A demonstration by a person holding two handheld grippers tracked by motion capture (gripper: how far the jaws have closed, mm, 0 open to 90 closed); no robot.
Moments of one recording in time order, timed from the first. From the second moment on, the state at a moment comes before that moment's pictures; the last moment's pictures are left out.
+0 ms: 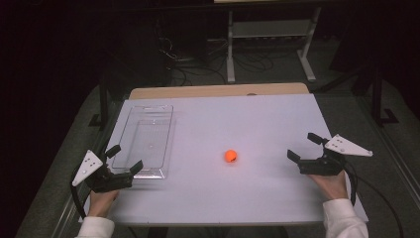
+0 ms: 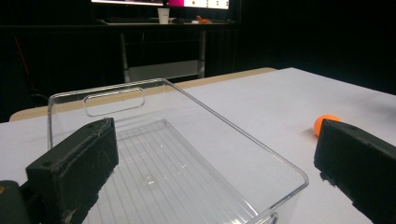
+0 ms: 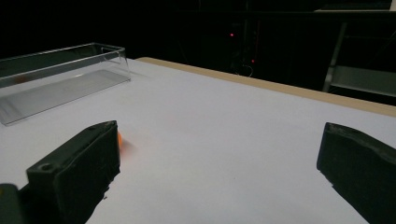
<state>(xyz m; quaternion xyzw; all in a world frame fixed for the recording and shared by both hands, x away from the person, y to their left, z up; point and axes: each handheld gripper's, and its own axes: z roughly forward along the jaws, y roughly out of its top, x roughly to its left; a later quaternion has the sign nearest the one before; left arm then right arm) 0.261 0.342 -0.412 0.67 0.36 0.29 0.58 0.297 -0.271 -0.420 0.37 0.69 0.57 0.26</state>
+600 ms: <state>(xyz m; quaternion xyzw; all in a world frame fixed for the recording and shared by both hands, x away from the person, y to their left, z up) 0.262 0.332 -0.404 0.69 0.35 0.29 0.57 0.296 -0.272 -0.421 0.37 0.69 0.56 0.26</state>
